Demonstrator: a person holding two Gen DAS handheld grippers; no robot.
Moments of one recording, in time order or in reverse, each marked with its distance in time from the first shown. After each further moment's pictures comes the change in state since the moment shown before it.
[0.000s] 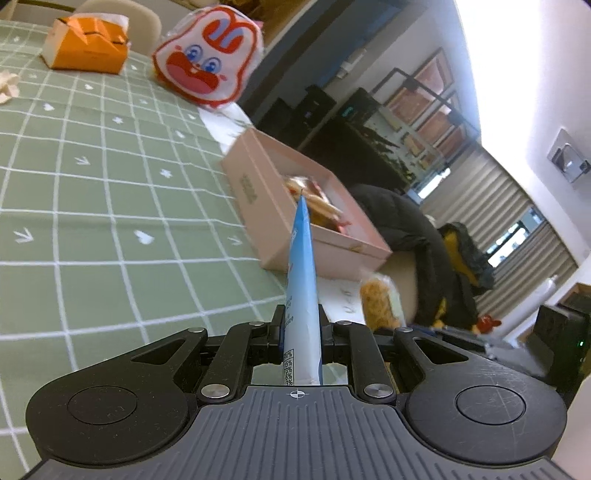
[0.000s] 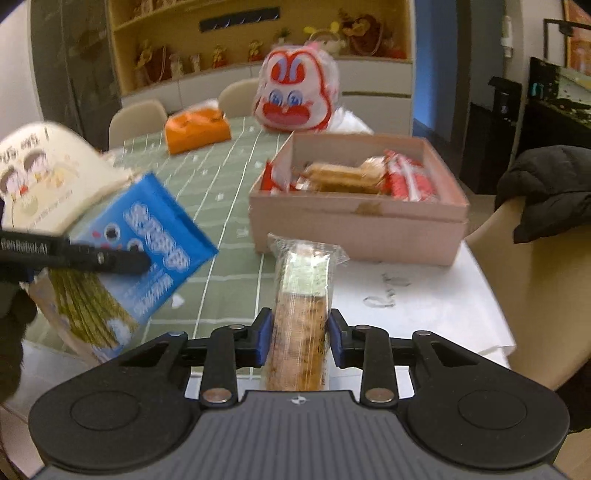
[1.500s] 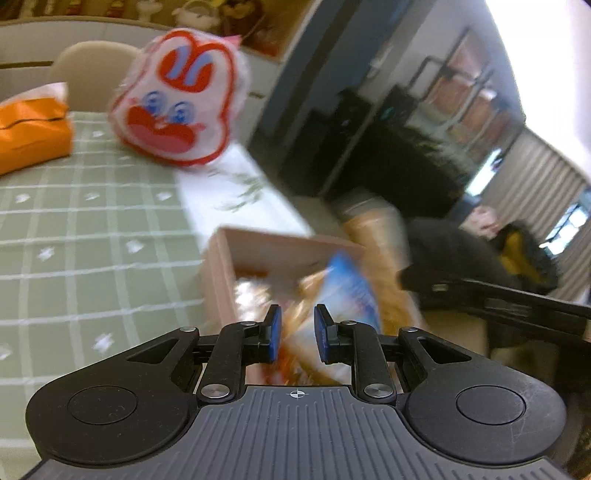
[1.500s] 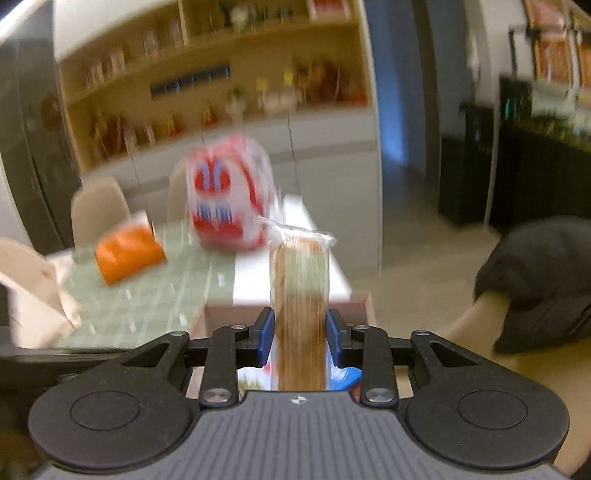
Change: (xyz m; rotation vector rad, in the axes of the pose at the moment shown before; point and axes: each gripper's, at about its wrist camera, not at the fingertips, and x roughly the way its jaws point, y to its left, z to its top) left arm 0.137 -0.045 0.129 0.106 -0.007 0.257; right arm 0.087 -0.095 0.171 0.115 -0.086 -0.039
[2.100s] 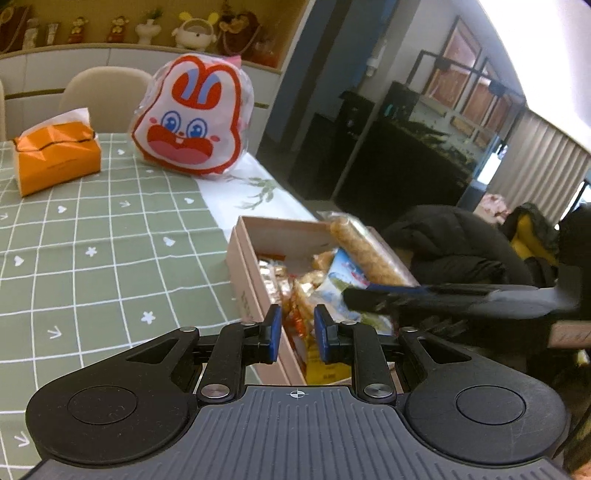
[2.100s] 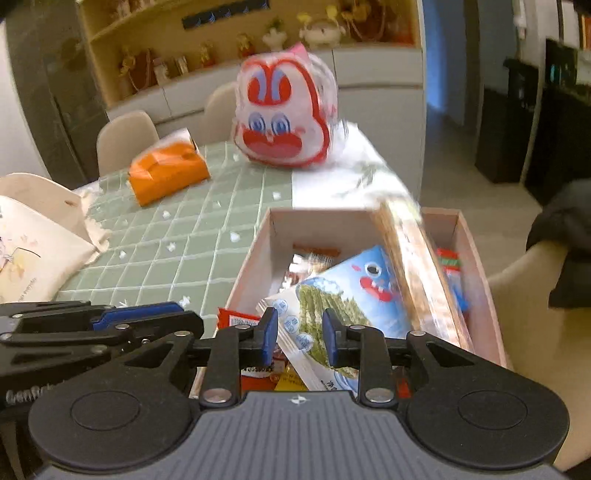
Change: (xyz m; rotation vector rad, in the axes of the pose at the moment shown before) left arm -0.053 -0.003 -0.020 0.073 -0.041 0.012; right arm 0.010 0.056 -0.038 -0.064 0.138 0.096
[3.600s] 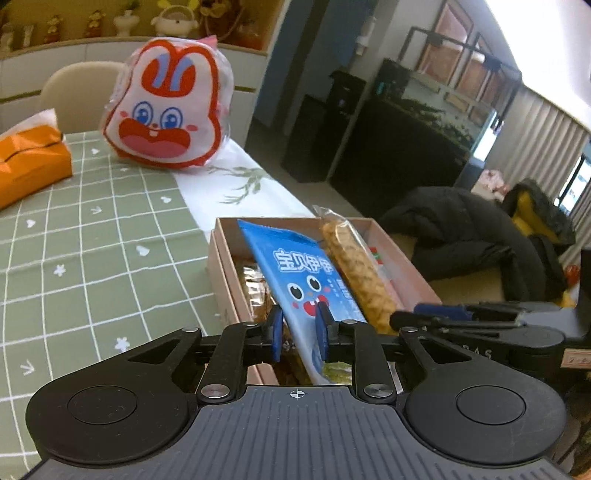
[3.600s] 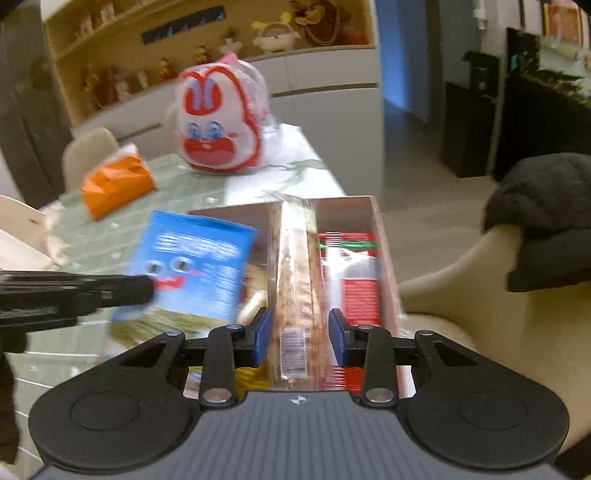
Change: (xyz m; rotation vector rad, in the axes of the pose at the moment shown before) left arm 0.049 -0.005 0.021 0.043 0.066 -0.003; right arm -0.003 -0.058 -0.017 0.065 0.004 -0.123
